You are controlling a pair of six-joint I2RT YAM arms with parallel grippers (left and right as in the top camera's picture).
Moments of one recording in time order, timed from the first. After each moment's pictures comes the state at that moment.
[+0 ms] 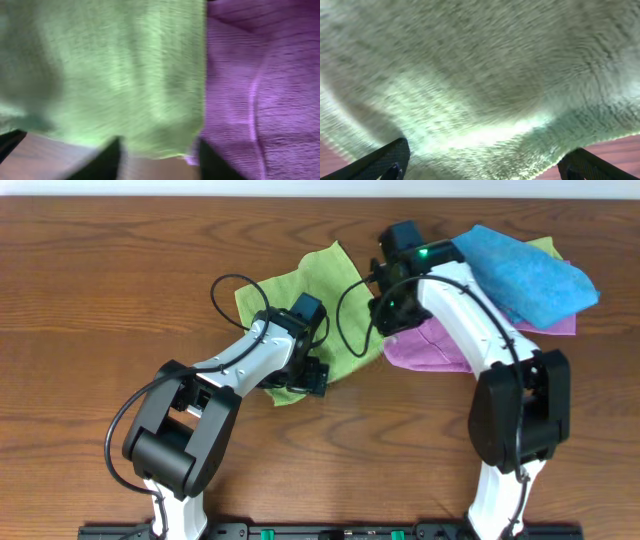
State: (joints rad) left arm -0.53 1.96 1.26 -0.88 0.08 -0.33; right arm 0.35 2.05 1.70 -1.12 -0.06 0.00
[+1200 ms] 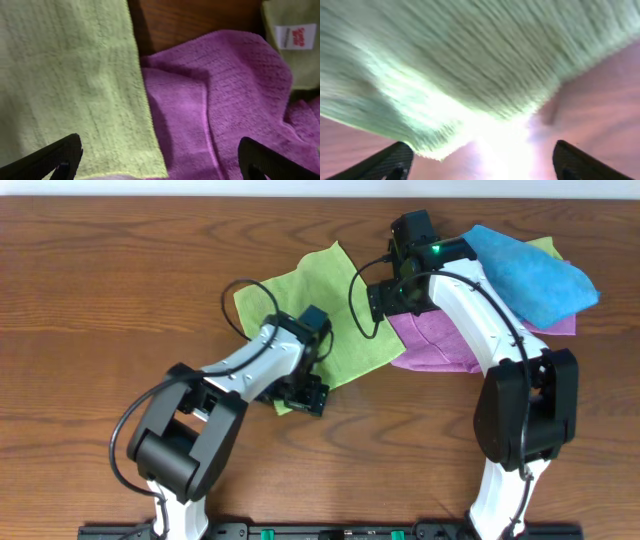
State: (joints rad) left arm -0.59 1.96 1.26 -1.04 0.15 -0.28; right arm 0.28 2.05 1.70 -0.96 0.01 0.09
